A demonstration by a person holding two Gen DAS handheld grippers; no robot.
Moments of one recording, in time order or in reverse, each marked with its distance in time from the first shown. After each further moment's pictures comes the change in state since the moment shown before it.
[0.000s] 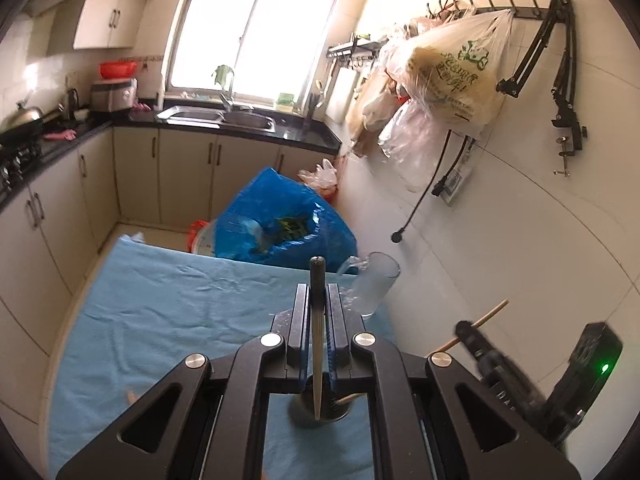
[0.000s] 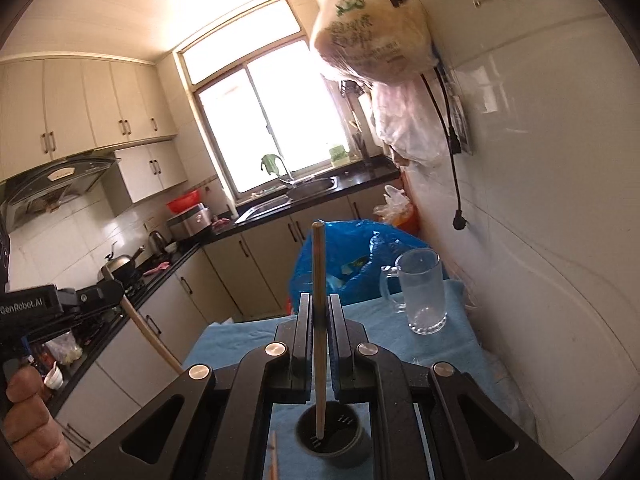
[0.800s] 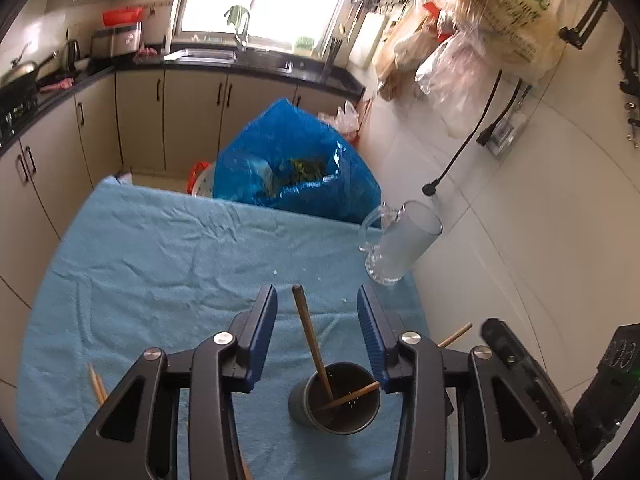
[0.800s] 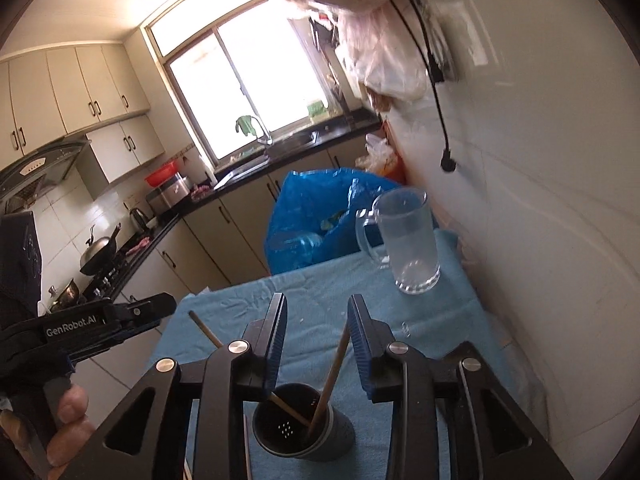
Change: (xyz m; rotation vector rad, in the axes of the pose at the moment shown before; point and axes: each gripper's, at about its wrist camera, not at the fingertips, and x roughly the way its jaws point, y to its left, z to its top) left arm 0.101 0.023 -0.034 -0.053 0.164 0.060; right arm 0.059 -0.039 -0.025 0.062 0.133 -0.035
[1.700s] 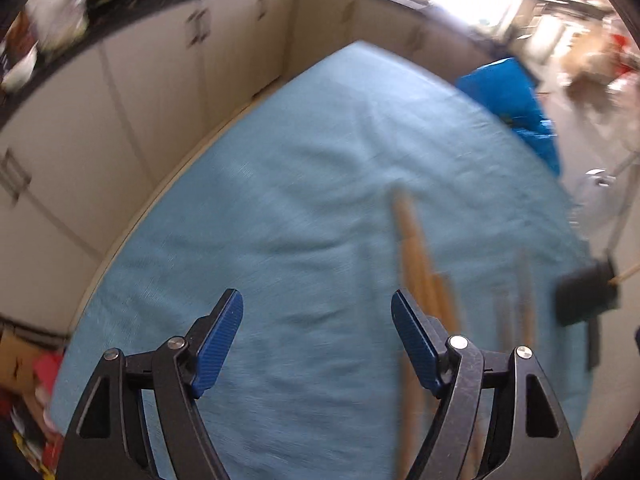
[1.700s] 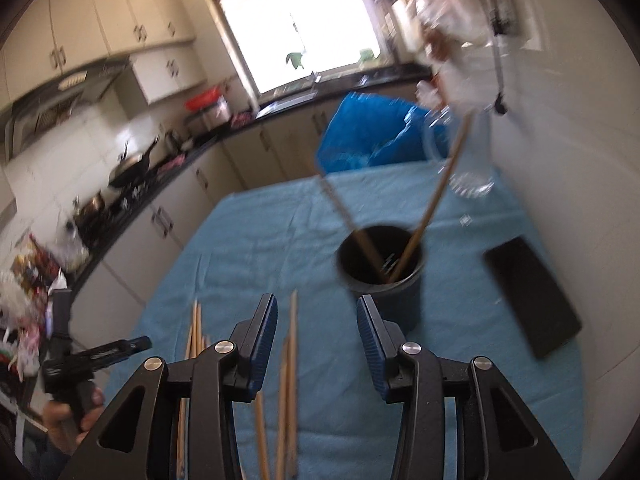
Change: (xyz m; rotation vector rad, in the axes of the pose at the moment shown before) left arm -0.042 0.282 -0.202 -0.359 0.184 0.414; right arm -0.006 0.072 -0.124 -0.160 0.232 0.097
